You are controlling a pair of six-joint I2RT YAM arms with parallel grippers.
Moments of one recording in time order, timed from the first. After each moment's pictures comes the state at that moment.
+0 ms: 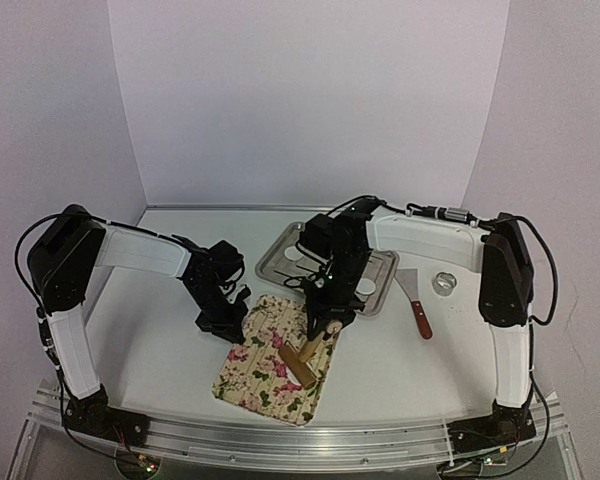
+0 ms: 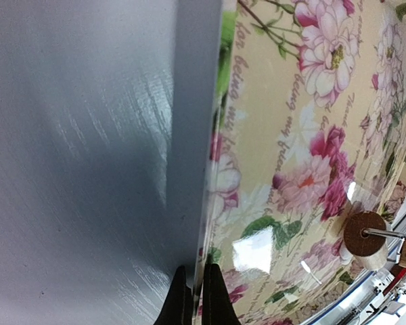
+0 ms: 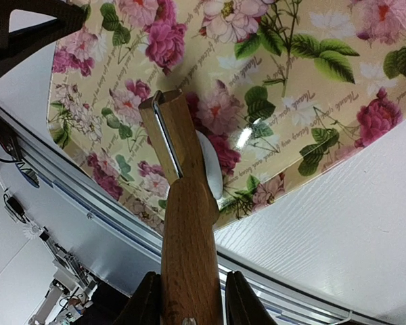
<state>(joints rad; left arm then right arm) -0.71 1.88 1.13 -0.65 0.36 -0.46 0.89 2.13 1.80 -1.26 -0.46 0.50</state>
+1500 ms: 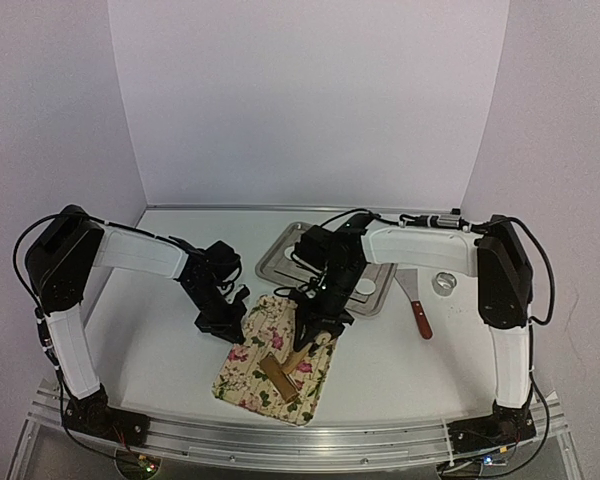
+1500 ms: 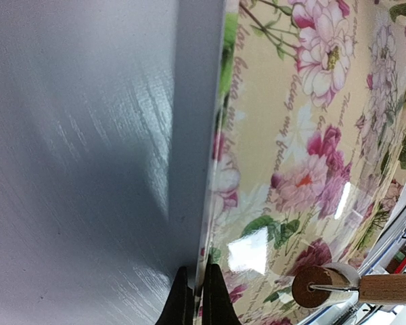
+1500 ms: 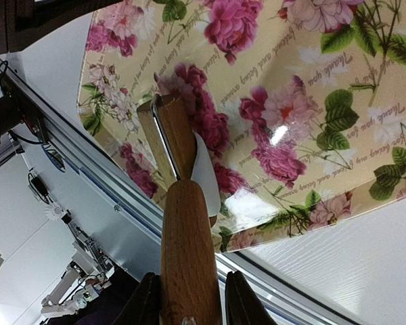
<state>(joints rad) -0.70 1.87 1.10 -0.62 0.39 -0.46 0.92 2.14 1.71 -1.10 -0.60 0.53</state>
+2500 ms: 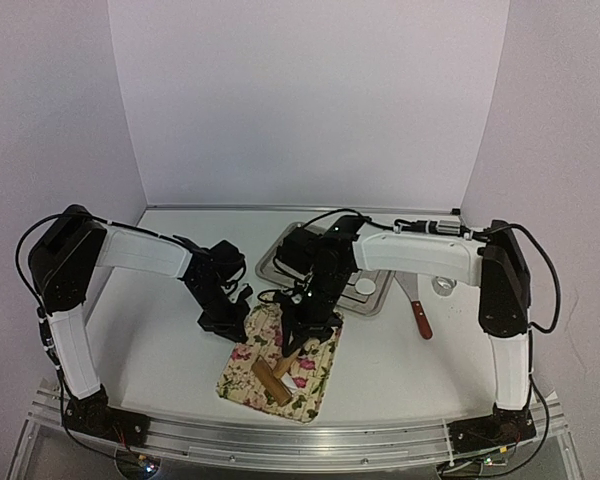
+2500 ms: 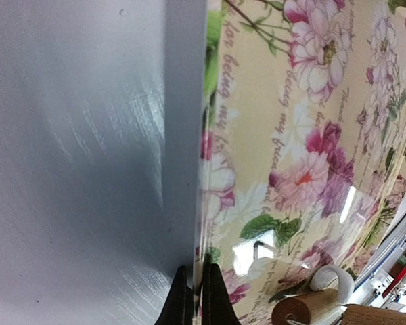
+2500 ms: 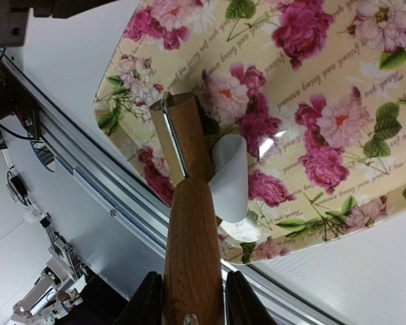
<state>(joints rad) -0.71 1.88 1.13 -0.63 0.36 -0.47 1.00 2.09 1.78 -1.11 -0.51 0.54</state>
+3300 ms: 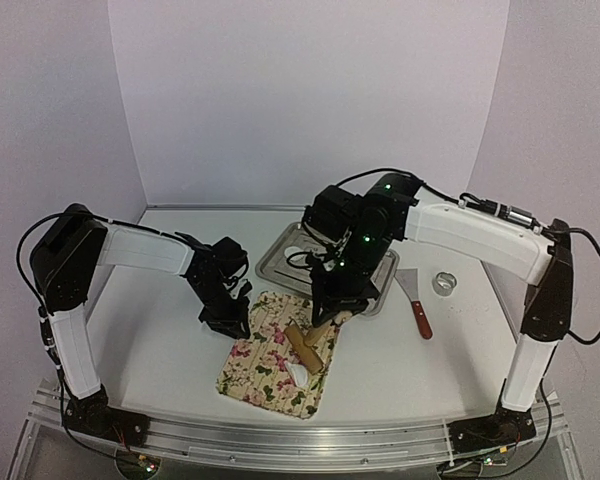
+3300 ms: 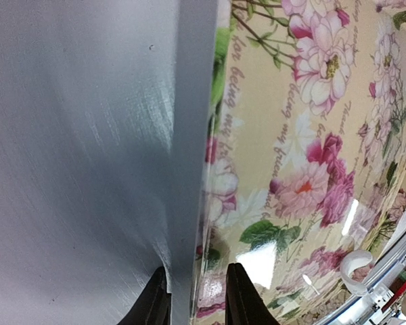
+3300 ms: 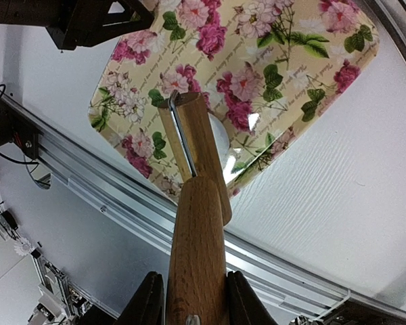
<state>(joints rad) -0.71 1.89 1.17 -0.65 0.31 -0.50 1.00 1.87 1.83 -1.30 -0.28 0.63</state>
